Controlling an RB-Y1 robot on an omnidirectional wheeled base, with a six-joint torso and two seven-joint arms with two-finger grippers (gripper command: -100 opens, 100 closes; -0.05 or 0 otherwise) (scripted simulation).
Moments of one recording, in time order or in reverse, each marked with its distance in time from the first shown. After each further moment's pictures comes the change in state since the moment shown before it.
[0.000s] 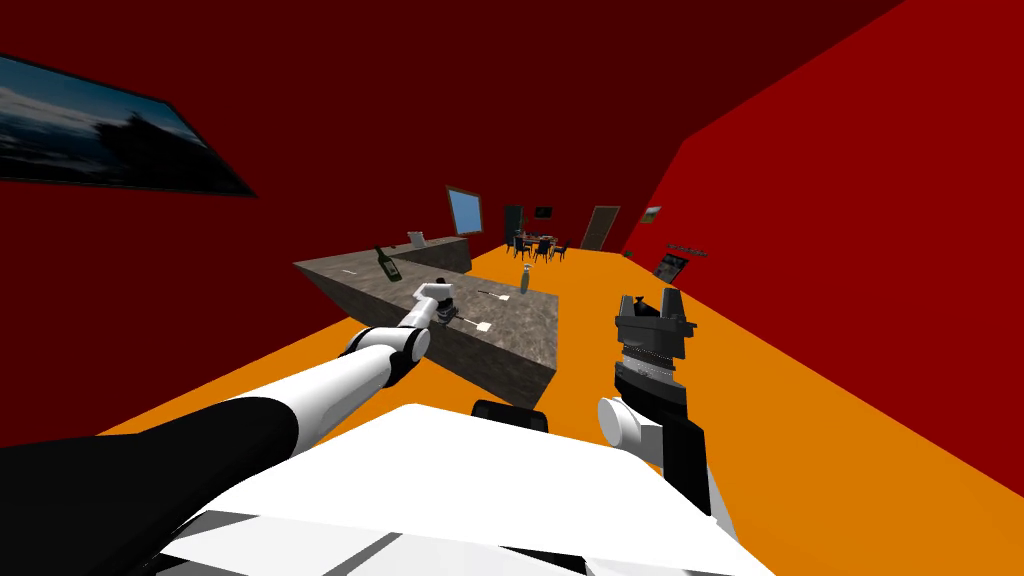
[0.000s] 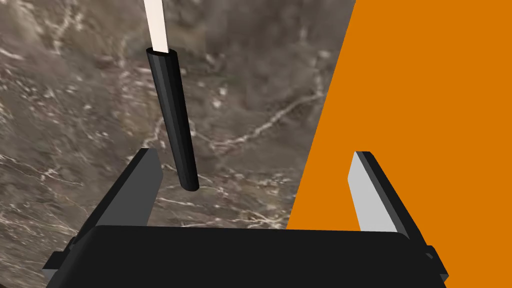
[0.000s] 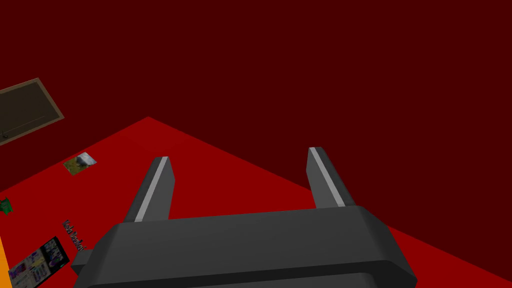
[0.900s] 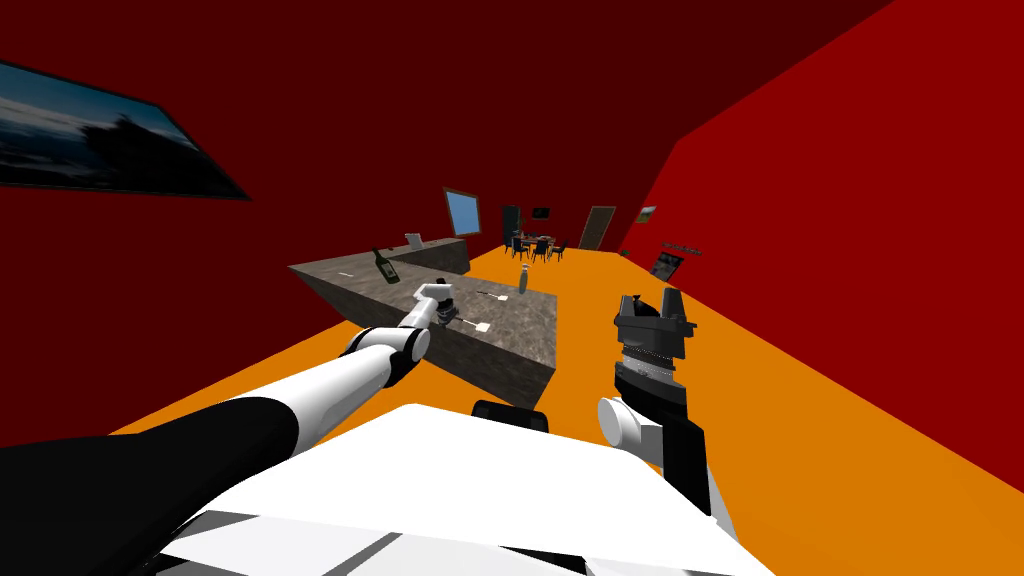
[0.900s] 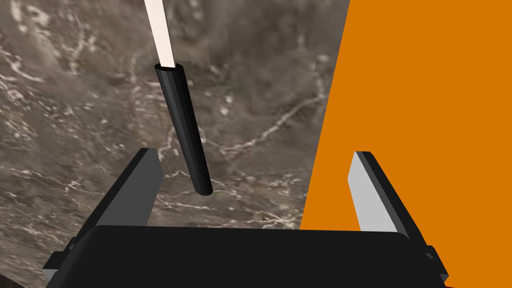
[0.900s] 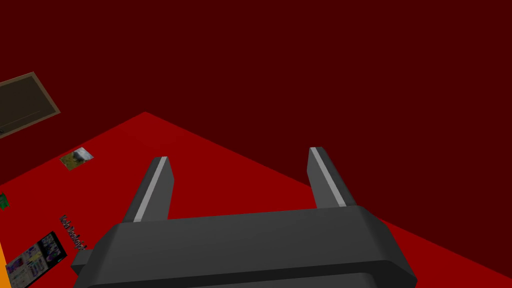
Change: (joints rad) left arm 0.000 -0.002 0.001 0.006 0.001 -0.002 -0.059; right arm 0.000 0.000 0.000 0.000 0.000 0.000 0.000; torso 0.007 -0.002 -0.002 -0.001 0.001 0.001
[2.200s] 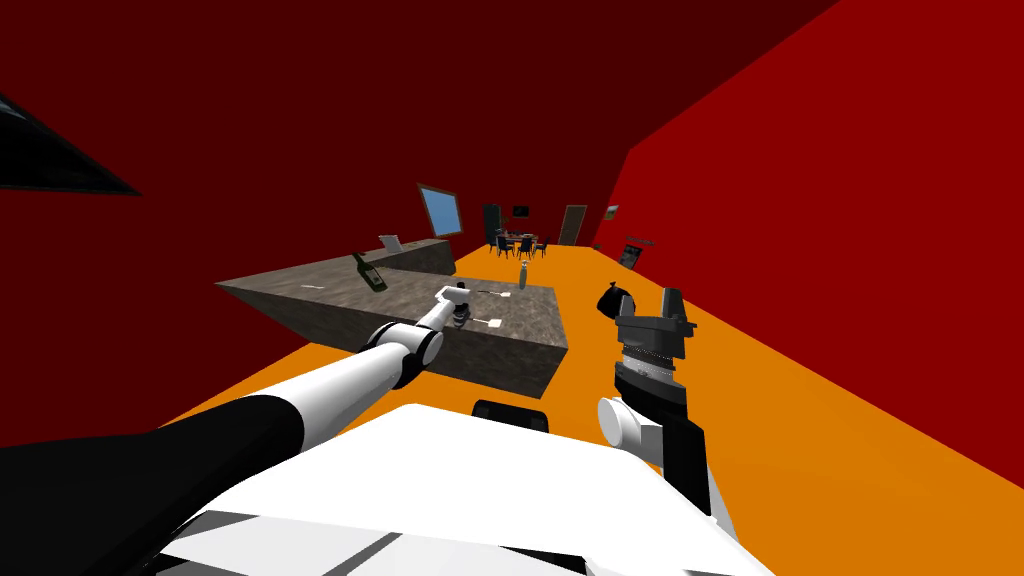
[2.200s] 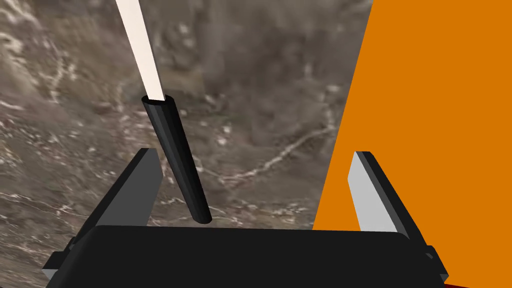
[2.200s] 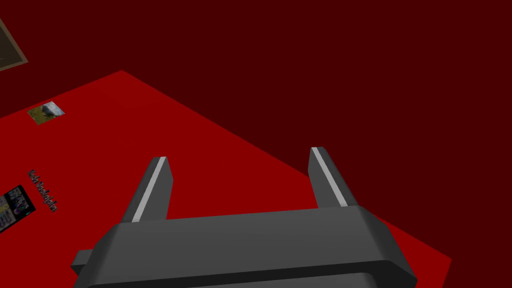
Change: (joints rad) left arm -0.051 -0.093 -0.173 0.071 -0.005 -0.047 0.337; right arm 0.000 0.000 0.000 0.000 0.000 0.000 0.000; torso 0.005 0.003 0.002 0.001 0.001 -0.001
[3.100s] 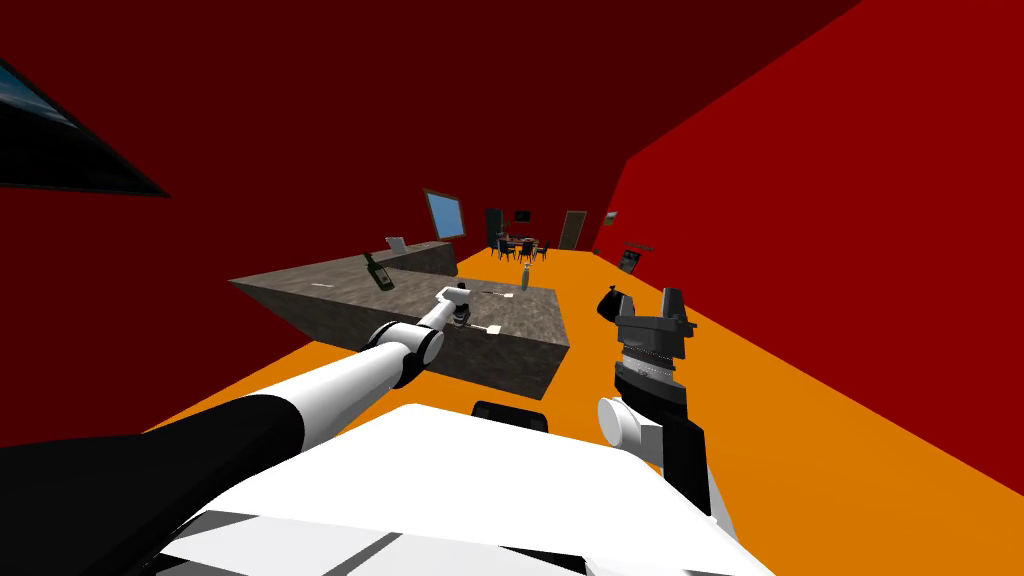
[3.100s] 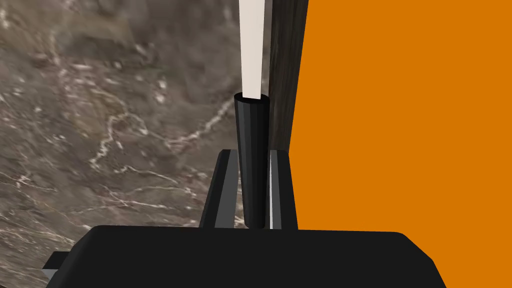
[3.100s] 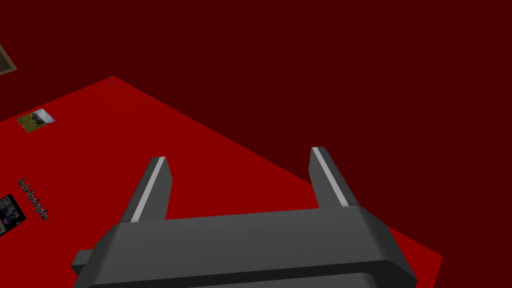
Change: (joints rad) left arm -0.008 -0.003 -0.001 0.025 0.000 -0.001 0.013; right arm 0.000 0.000 0.000 0.000 0.000 0.000 0.000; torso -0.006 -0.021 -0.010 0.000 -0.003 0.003
